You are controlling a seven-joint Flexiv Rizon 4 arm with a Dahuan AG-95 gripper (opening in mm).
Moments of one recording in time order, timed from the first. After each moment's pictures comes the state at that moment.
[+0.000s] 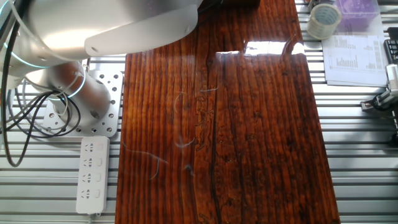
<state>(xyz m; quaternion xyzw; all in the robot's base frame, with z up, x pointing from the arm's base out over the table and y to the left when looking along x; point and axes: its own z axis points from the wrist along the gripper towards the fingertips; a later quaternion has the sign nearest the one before) 0.359 0.408 0.055 -0.73 0.60 0.26 0.21</state>
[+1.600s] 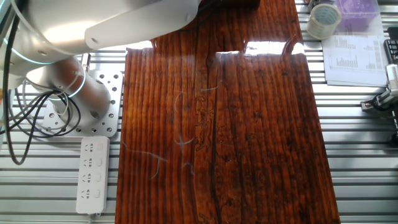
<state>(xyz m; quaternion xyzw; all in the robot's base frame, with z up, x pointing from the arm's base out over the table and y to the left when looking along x) 0.357 0.418 0.051 -0.74 0.59 0.25 0.21</state>
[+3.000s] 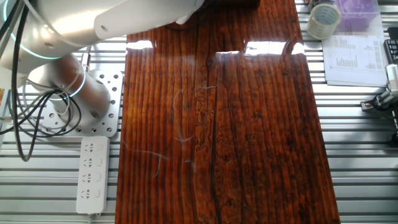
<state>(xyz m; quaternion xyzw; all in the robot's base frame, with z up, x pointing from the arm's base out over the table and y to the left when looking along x) 0.358 0.422 0.049 -0.73 0.59 0.25 0.22</state>
